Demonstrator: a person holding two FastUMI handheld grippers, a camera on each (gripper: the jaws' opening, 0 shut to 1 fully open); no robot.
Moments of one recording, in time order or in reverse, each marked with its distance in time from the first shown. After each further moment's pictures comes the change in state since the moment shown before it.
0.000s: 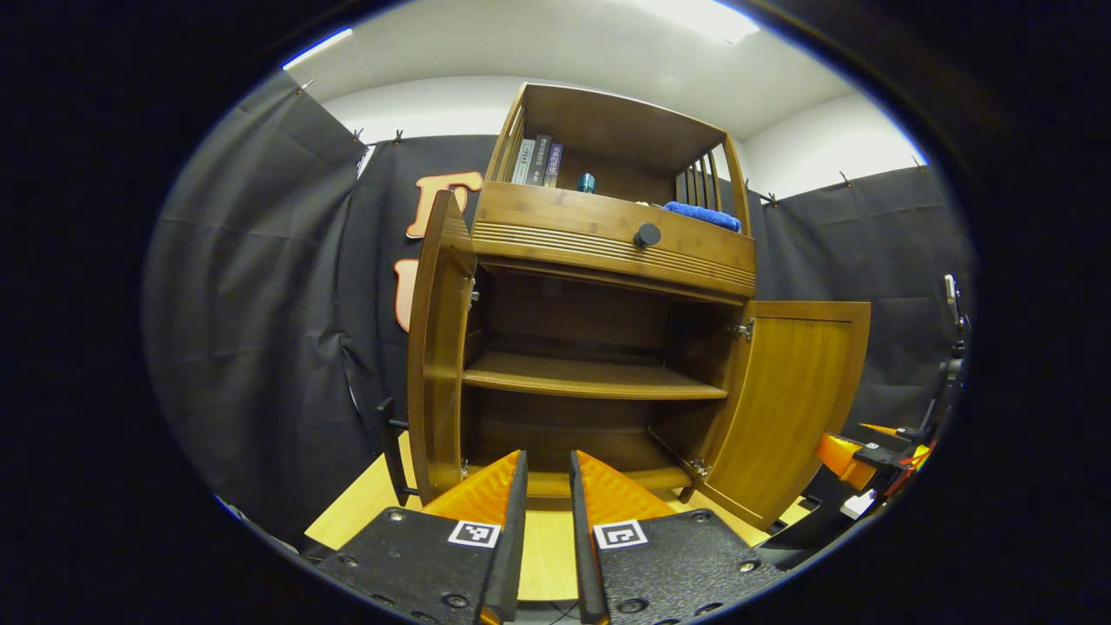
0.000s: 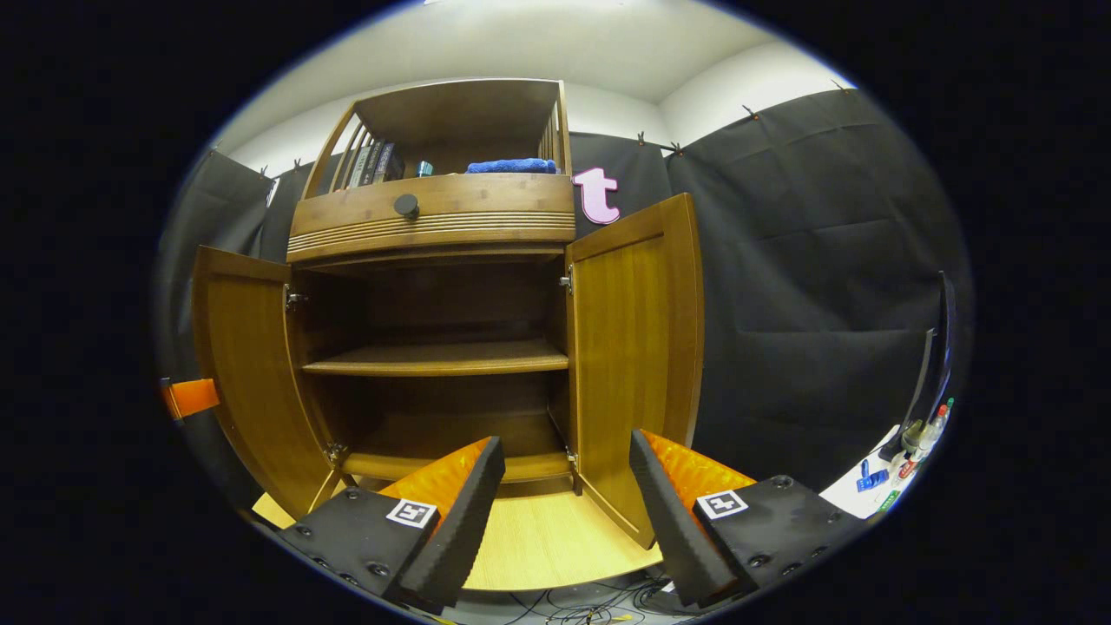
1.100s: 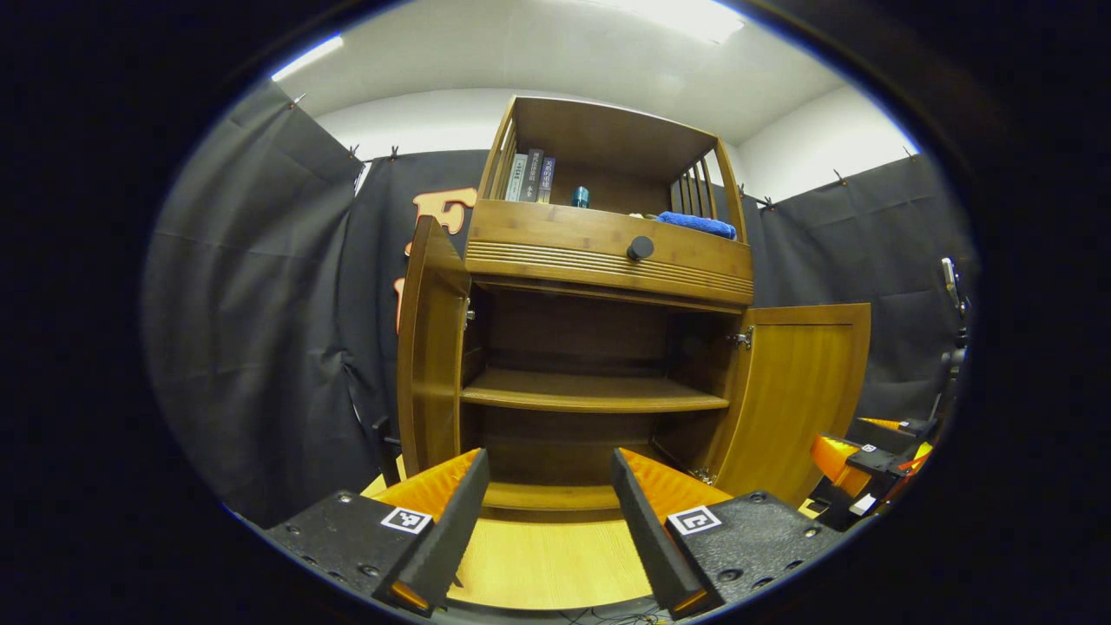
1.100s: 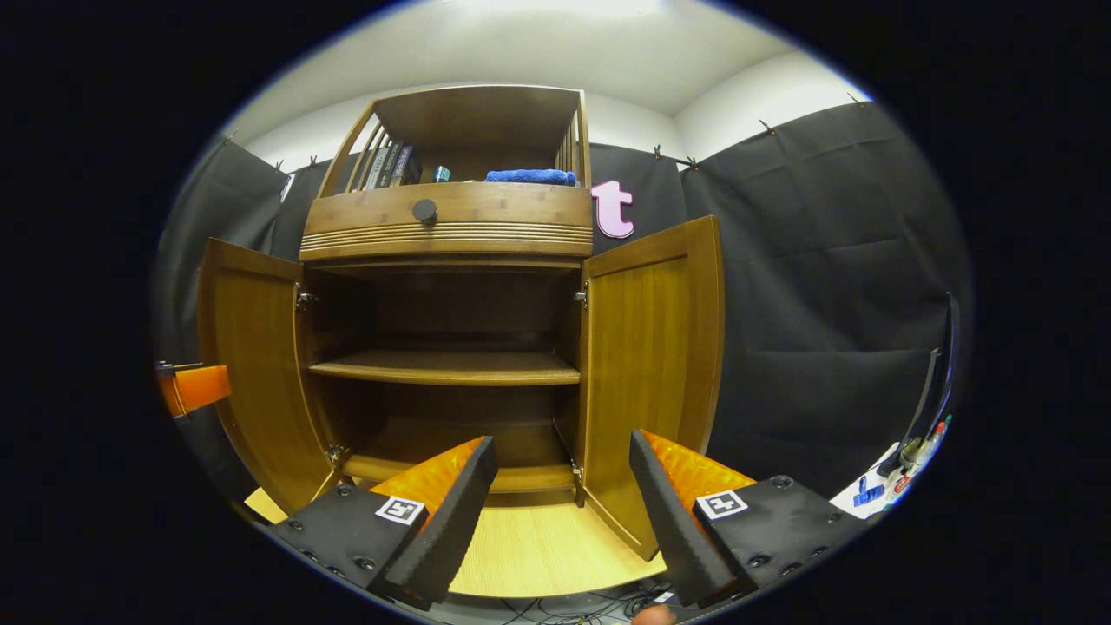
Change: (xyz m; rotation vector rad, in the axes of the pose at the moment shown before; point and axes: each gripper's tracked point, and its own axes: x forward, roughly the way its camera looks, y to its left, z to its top) left arm 0.005 -0.010 0.011 0.027 -0.050 0.004; right arm 0.005 -0.001 0.006 -0.048 -0.038 0.022
